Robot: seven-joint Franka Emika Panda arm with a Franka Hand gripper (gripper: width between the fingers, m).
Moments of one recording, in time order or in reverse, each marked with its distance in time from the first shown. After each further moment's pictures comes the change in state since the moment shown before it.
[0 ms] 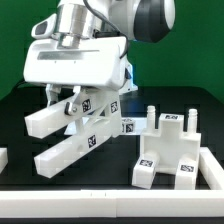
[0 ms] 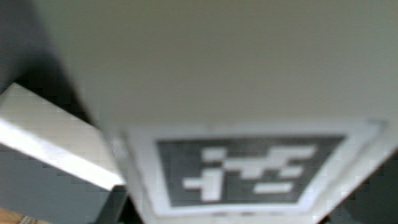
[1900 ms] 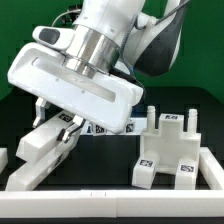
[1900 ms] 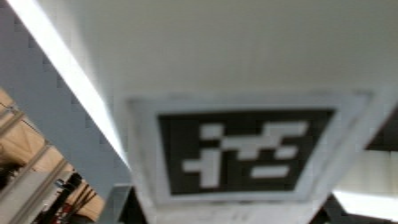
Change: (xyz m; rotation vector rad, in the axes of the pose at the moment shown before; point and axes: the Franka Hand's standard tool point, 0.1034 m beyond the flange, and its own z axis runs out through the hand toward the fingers) arm 0.025 -0.016 0.039 -0.265 0.073 -0.481
